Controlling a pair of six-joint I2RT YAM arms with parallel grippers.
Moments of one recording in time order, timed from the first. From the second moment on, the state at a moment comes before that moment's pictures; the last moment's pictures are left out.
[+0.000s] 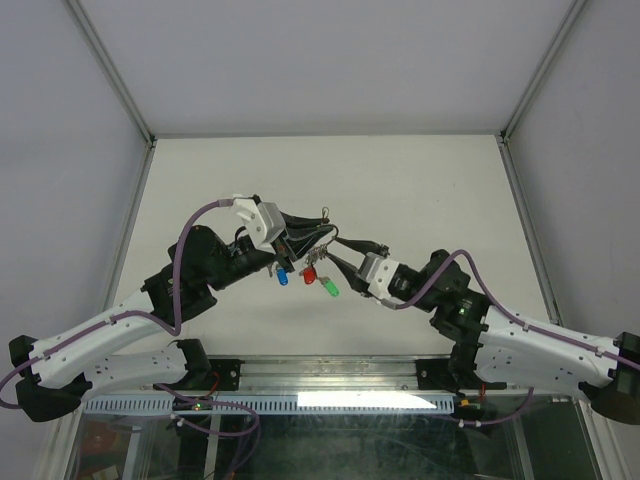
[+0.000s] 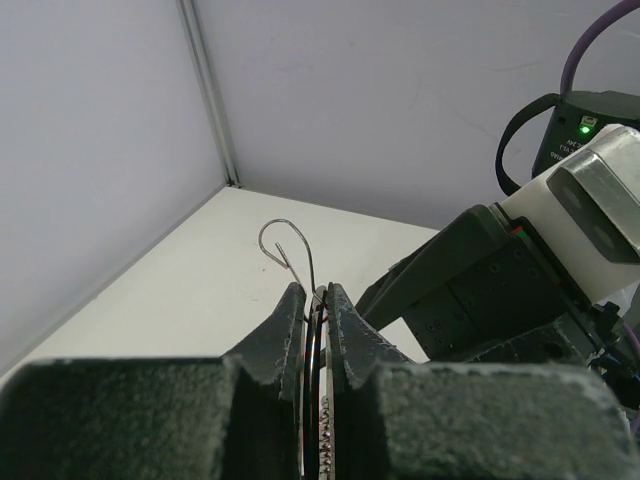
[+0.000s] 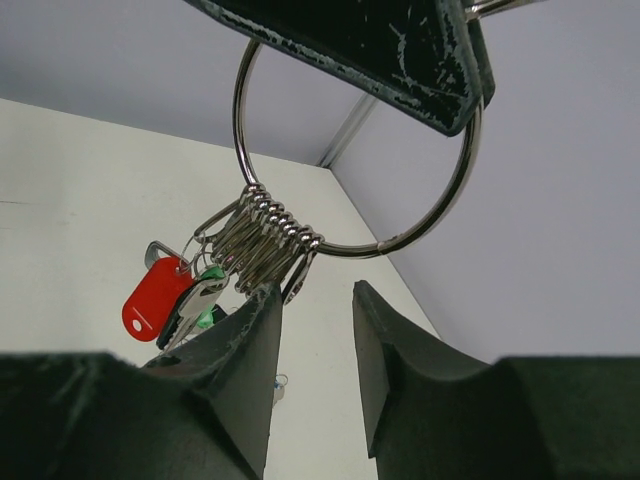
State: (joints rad) left arm -1.05 0.88 0.97 0.13 0.06 0.07; right arm 1.12 0.81 0.61 0.36 -0.04 -0.57
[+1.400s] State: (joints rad) left arm -1.05 0.88 0.97 0.13 0.06 0.07; right arm 1.13 0.87 0.61 0.45 0.05 -0.50
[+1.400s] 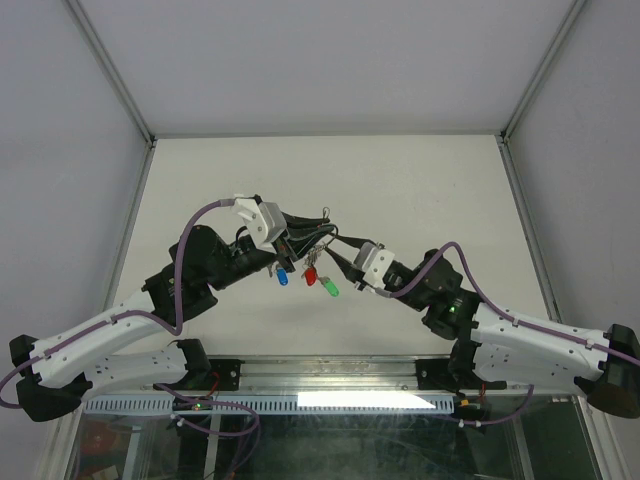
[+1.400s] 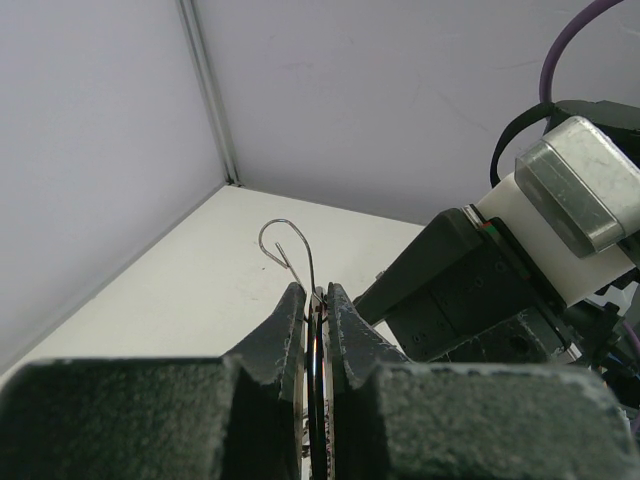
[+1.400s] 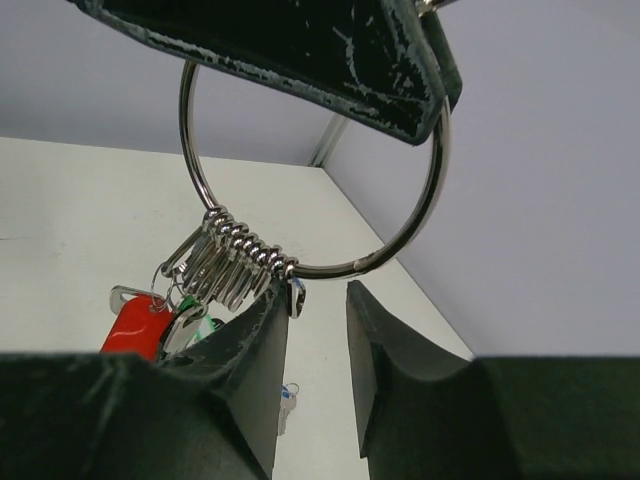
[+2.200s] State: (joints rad) left arm -1.05 0.88 0.97 0.13 0.06 0.07; right arm 1.15 0.86 0.61 0.48 0.09 -0.47
